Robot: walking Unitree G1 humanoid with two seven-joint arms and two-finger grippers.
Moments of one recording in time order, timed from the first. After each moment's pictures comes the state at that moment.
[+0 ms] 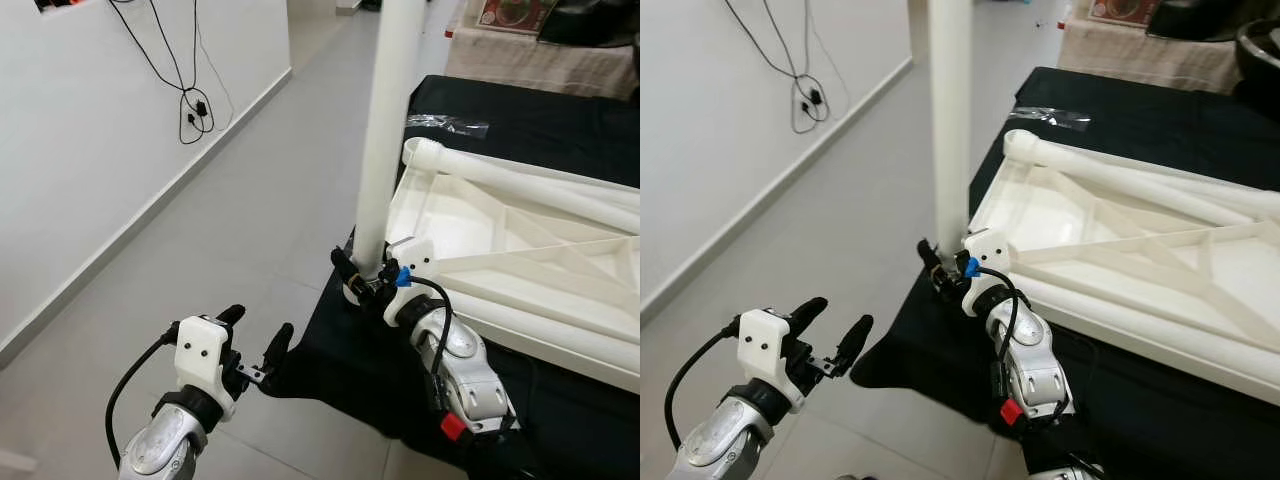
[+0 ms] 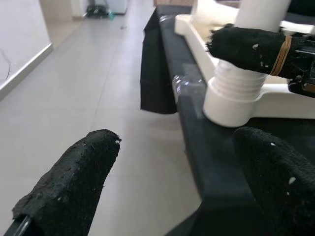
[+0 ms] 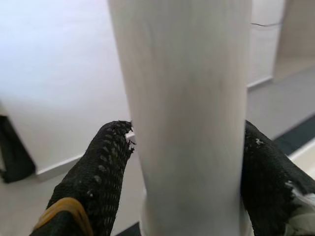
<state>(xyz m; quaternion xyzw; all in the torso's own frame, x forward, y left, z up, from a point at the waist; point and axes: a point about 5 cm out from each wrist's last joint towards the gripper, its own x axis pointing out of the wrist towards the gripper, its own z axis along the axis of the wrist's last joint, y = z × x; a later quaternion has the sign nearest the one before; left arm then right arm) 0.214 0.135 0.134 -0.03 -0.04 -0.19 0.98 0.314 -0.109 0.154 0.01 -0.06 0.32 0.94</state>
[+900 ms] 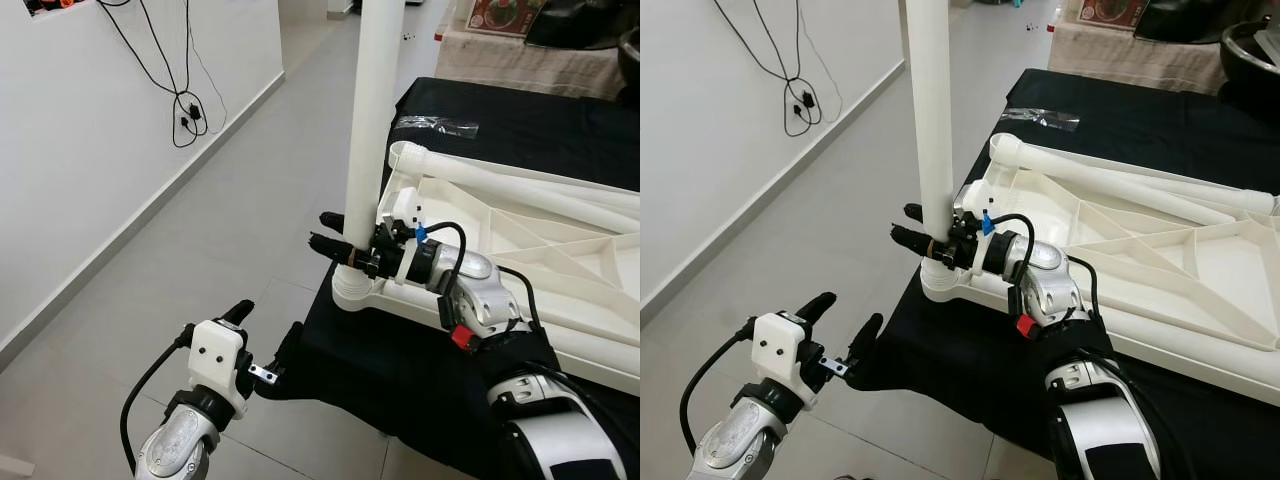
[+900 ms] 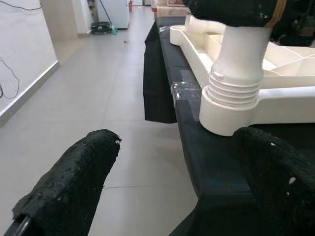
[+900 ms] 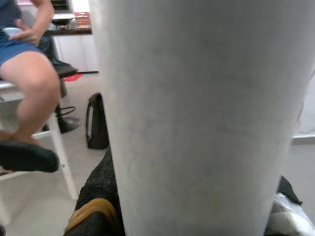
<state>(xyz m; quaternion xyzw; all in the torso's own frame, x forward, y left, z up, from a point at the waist) 0.214 0.128 0.127 -0.01 -0.06 -0.19 0.98 0.348 -0.120 0.186 -0.05 -0.07 0.50 0.86</state>
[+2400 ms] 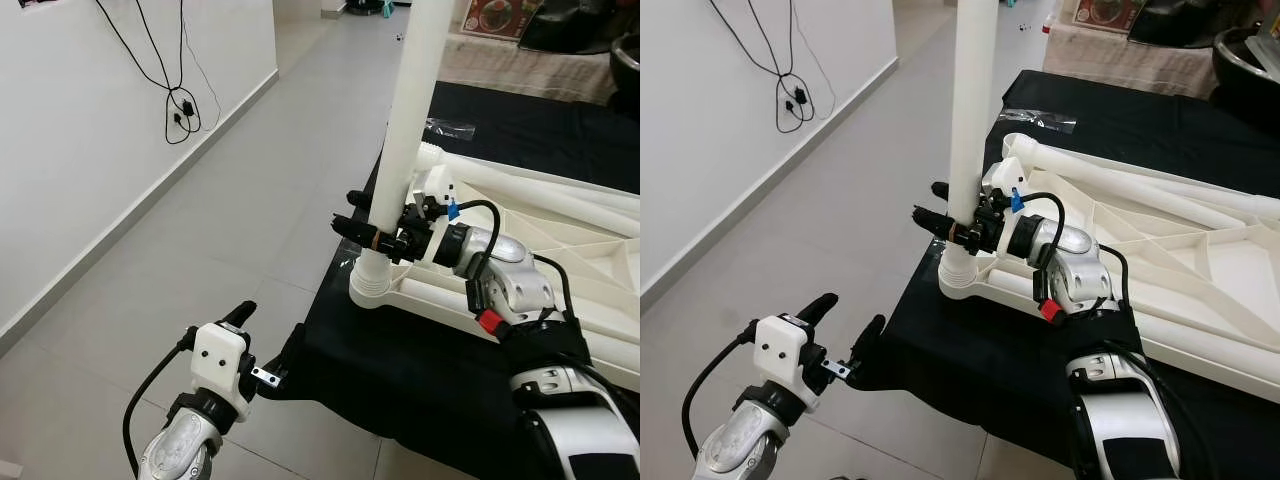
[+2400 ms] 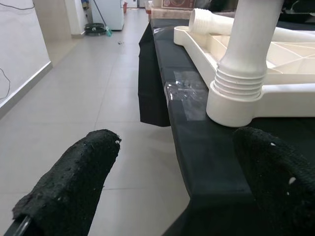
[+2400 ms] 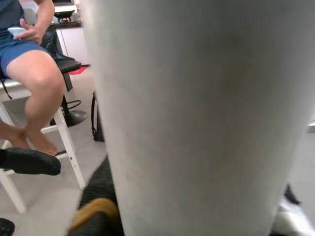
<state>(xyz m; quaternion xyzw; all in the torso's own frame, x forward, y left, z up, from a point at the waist) 0.210 0.122 0.127 -0.01 -0.06 -0.19 0.98 0.354 -0.154 0.217 -0.03 -0.05 0.52 0.85</state>
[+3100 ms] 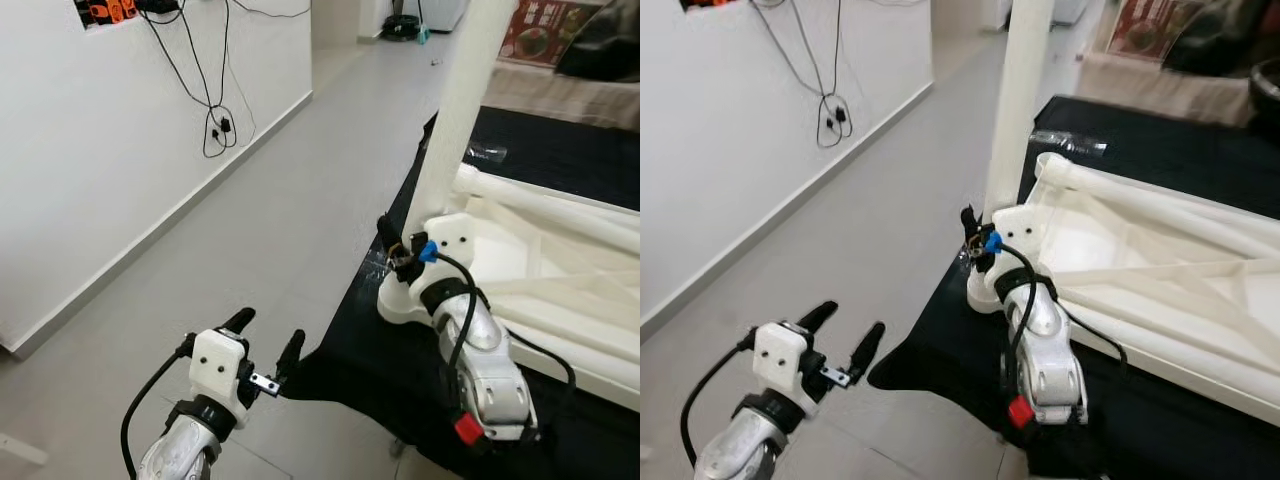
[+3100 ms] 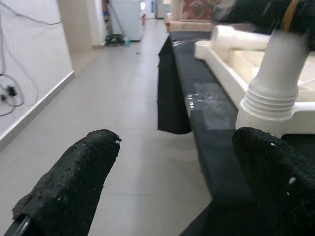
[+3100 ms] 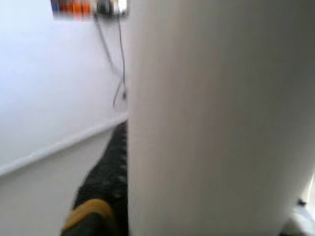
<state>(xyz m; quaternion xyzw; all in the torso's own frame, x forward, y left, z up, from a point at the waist) 0.212 0.125 0.131 0.00 -0.07 -0.19 0.98 0.304 -0.133 0.168 -0.05 -0.04 0.11 0.99</state>
